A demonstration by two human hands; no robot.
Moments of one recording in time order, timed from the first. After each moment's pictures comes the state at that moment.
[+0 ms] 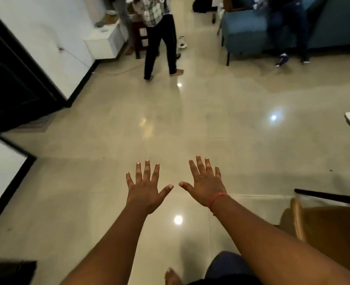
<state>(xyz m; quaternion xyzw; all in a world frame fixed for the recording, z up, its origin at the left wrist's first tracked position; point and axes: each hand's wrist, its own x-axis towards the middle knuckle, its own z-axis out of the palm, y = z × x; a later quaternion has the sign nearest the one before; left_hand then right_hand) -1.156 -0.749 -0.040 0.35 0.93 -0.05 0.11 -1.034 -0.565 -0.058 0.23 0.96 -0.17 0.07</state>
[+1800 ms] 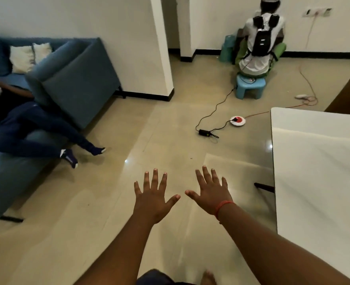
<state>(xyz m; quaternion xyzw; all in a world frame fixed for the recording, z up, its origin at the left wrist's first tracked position) -1.181 0.533 -0.047 0.85 0.51 -0.13 0.08 -0.973 0.465 -0.069 0.78 0.59 -0.21 -0.03</state>
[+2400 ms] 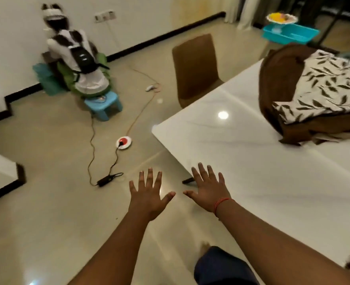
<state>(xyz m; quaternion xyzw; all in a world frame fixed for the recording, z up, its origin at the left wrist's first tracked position) -0.801 0.719 -0.069 0.98 0.06 -0.19 0.06 -0.739 0.499 -0.083 0.96 0.18 -0.19 -0.07</state>
